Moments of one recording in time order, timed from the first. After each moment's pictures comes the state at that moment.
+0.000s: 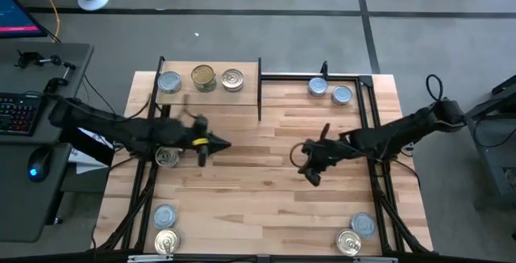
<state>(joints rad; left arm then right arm) -0.17 0.96 0.62 0.06 -0.14 -0.67 0.24 1.24 0.68 -0.24 -0.08 0.81</state>
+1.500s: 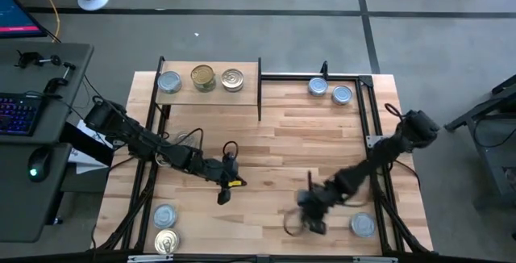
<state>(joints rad) -0.36 1.55 0.66 0.29 -0.14 -0.42 0.59 1.66 0.91 -0.28 -0.14 0.85</state>
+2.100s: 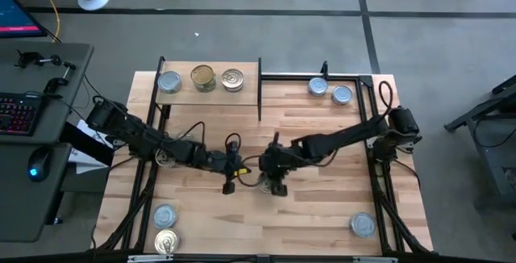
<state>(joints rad) -0.28 1.56 0.66 0.32 -0.20 -0.18 0.22 1.79 1.32 -0.46 -0.05 0.22</state>
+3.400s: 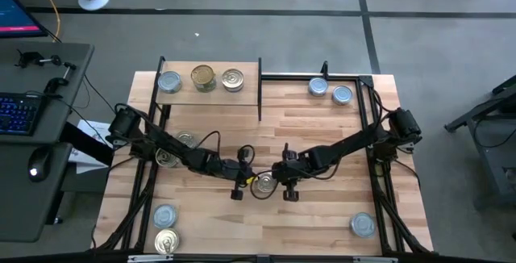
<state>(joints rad) -0.30 1.82 0.75 0.42 -0.20 -0.04 0.28 1.79 1.07 -0.33 0.03 0.29</state>
